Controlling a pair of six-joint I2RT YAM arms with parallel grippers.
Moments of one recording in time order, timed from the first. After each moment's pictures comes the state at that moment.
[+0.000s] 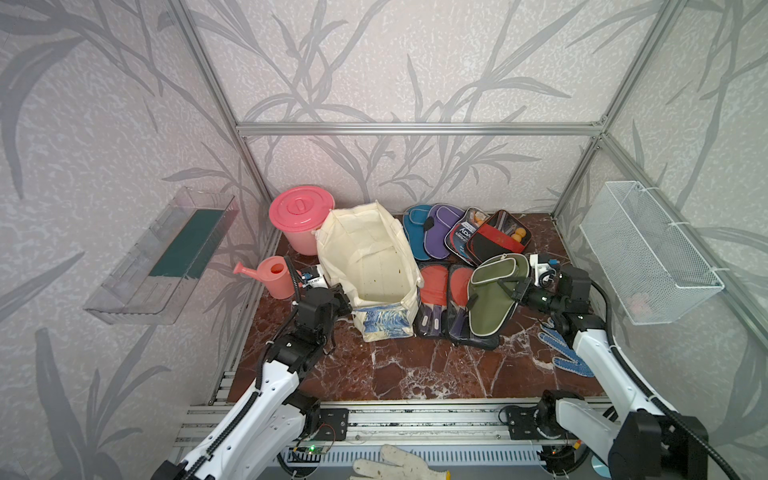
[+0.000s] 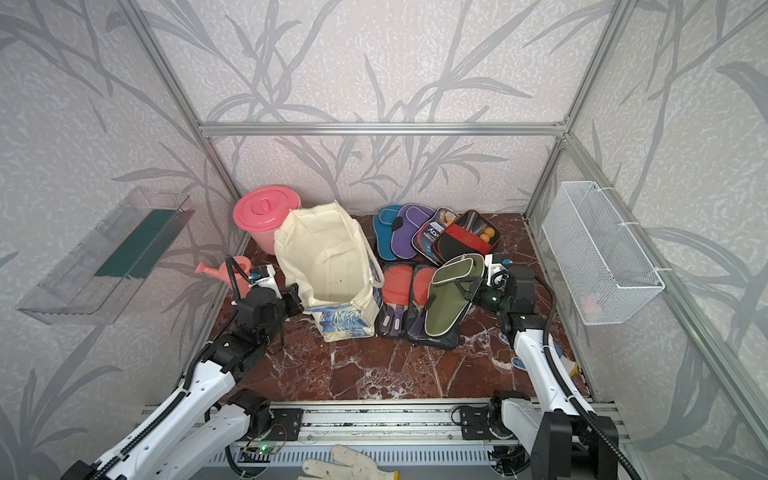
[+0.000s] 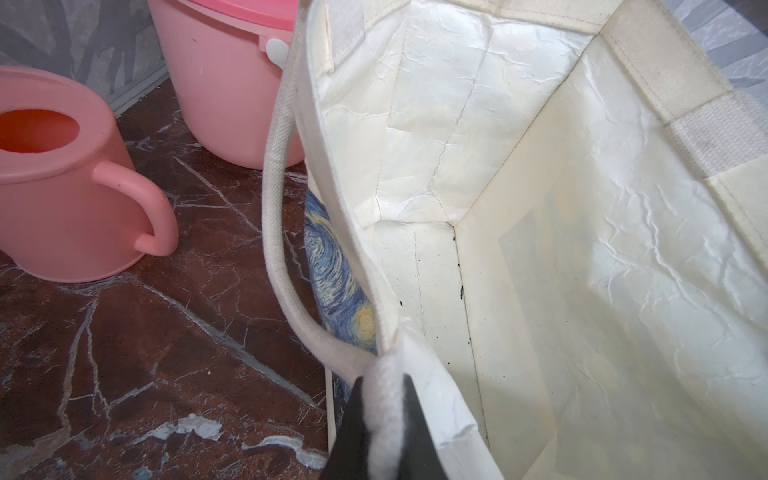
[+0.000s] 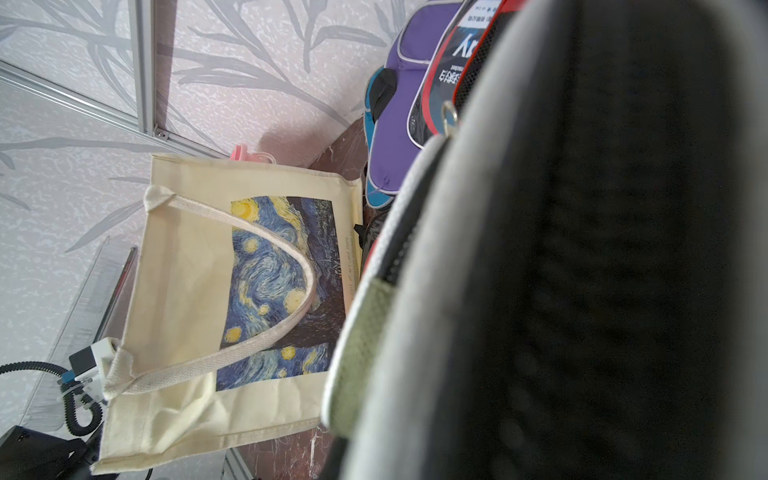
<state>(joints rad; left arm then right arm) -0.37 0.78 0.53 -0.20 -0.29 -0.57 -0.08 1.05 0.58 -0.06 -0.74 0.63</state>
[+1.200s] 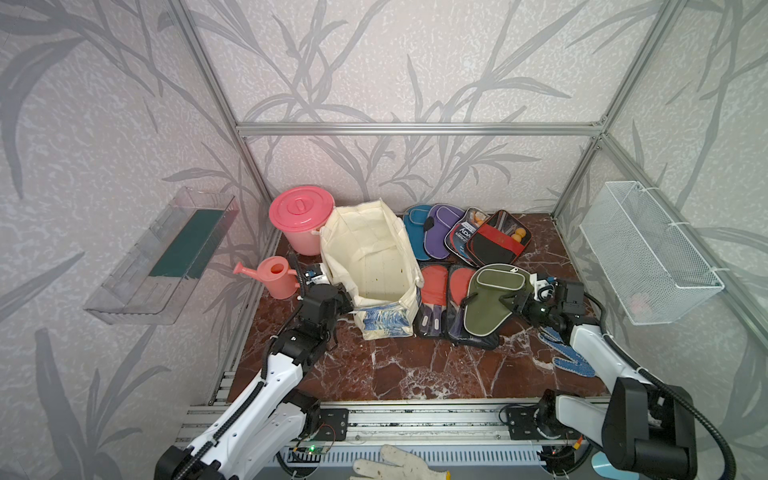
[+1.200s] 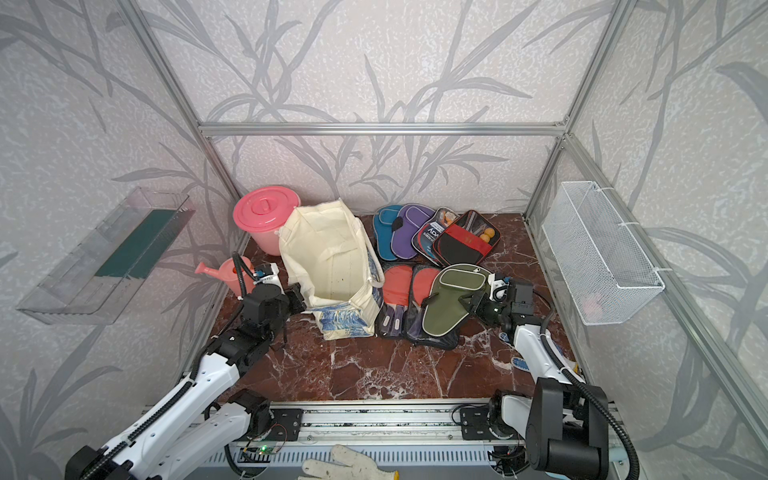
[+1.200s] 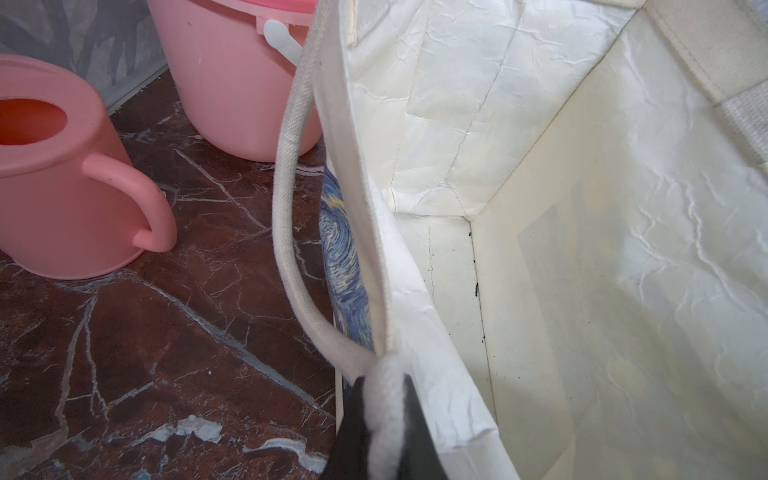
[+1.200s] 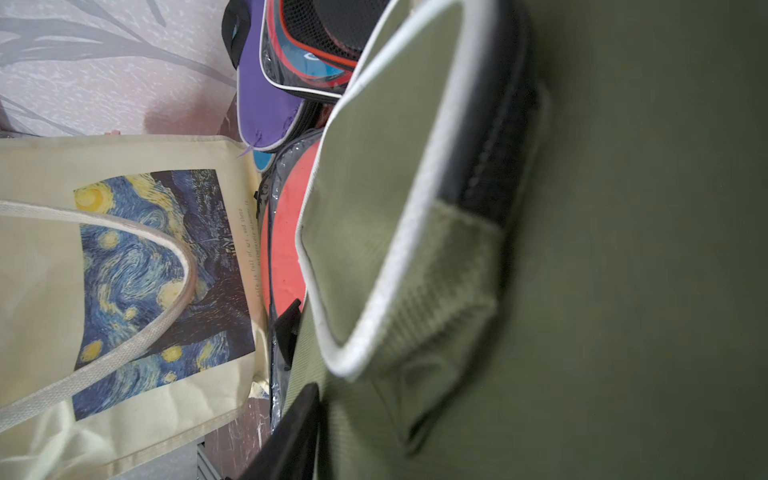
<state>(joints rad) -0.37 0.83 0.54 -0.18 -0.30 -0.57 -0.17 1.16 0.52 -0.21 -0.67 0.52</state>
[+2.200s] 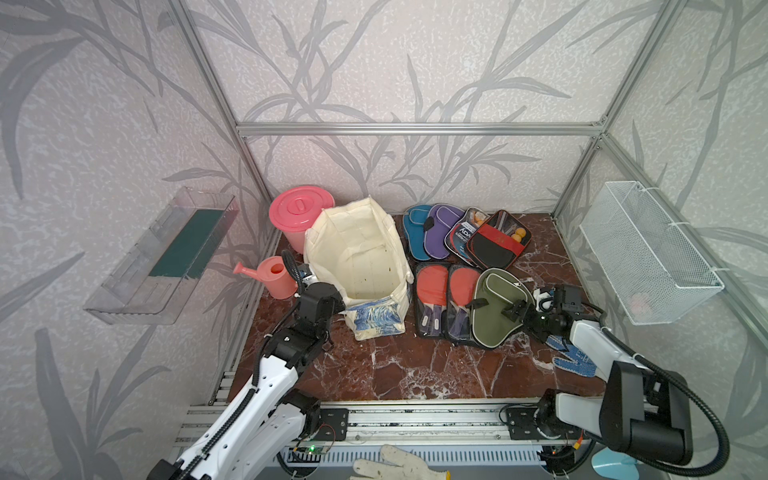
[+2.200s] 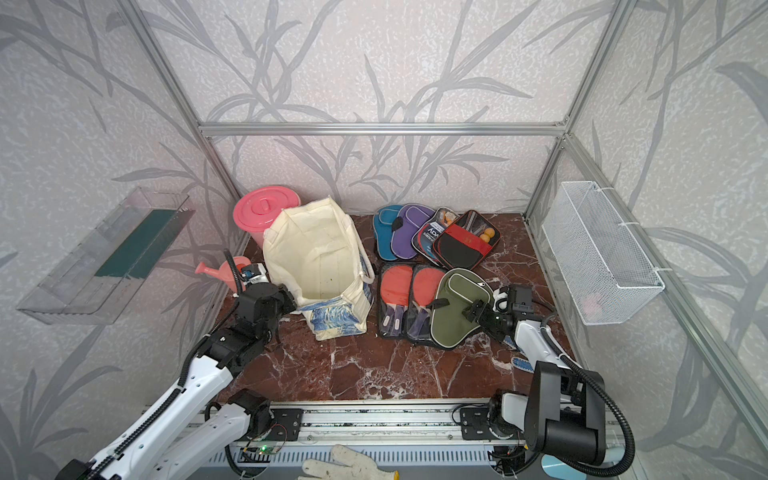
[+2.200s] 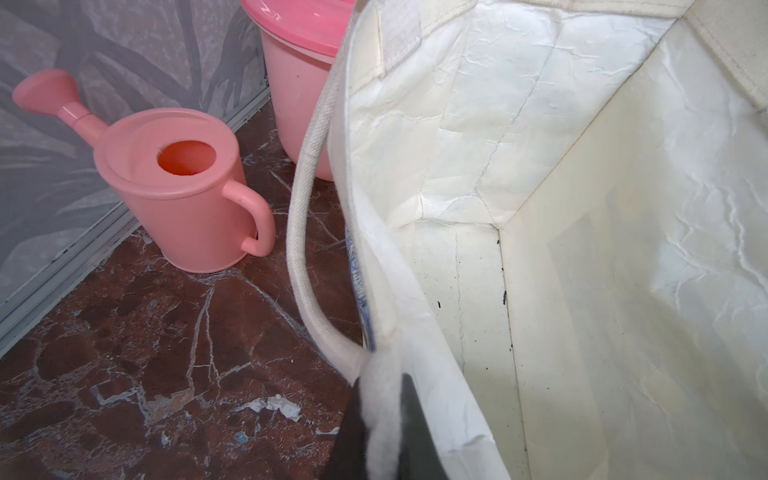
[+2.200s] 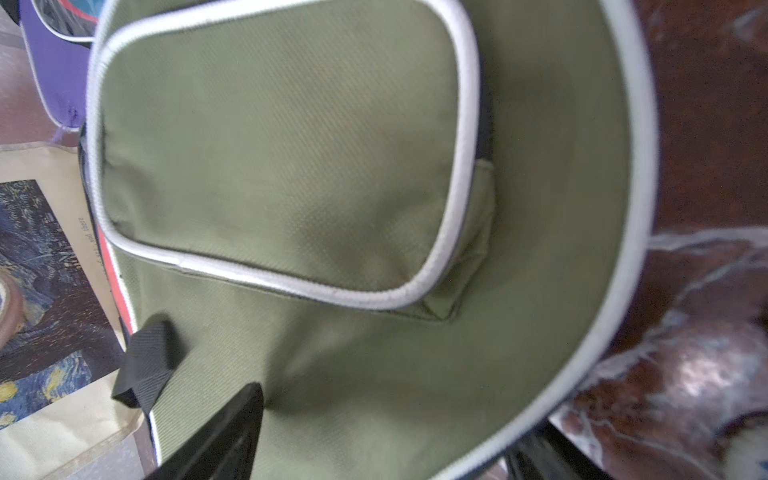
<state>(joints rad) -0.37 0.80 0.62 -0.37 -0.49 -0.58 -0.21 1.24 0.53 -0.40 -0.50 0.44</state>
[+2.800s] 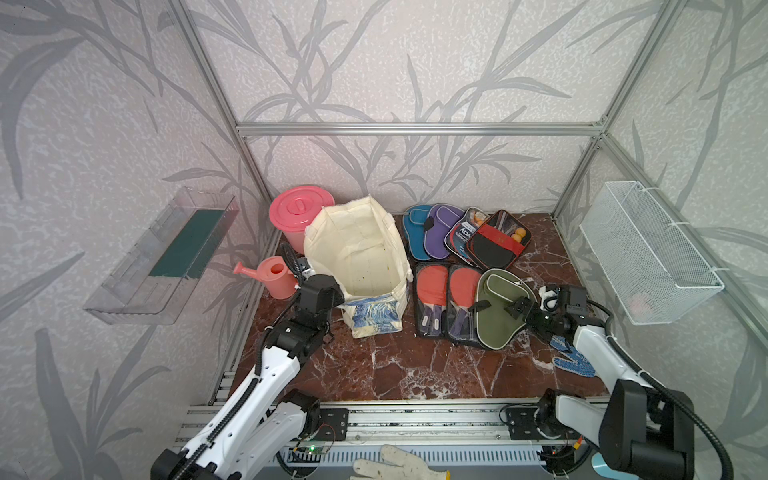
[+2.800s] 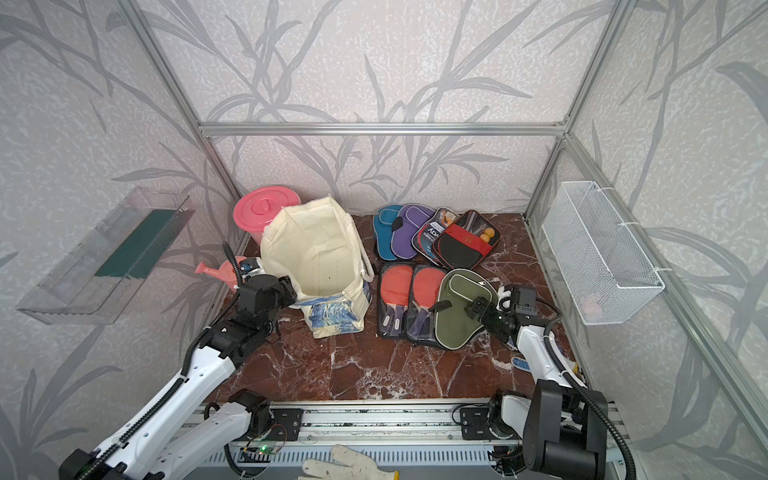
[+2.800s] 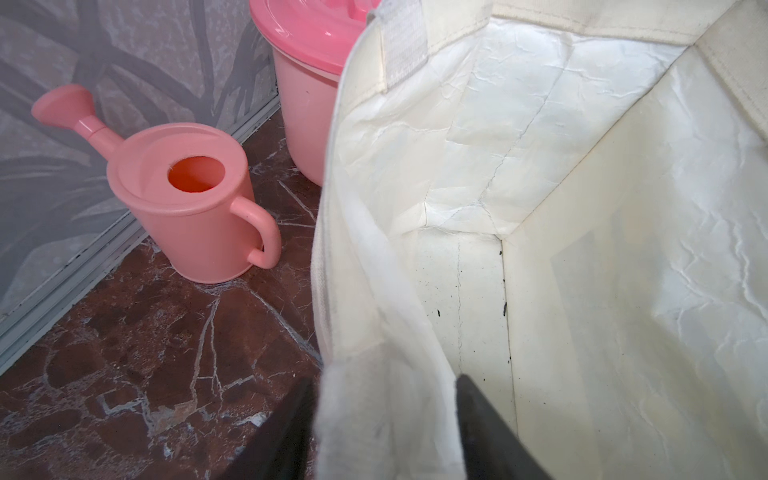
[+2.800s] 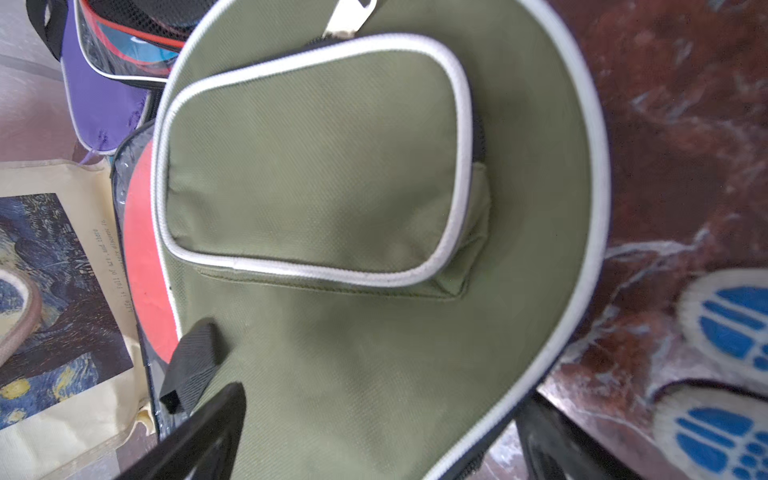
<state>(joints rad) -0.34 0.86 0.68 -0.37 -0.48 -0.58 -0.22 1.15 0.53 -0.41 -0.47 0.44</state>
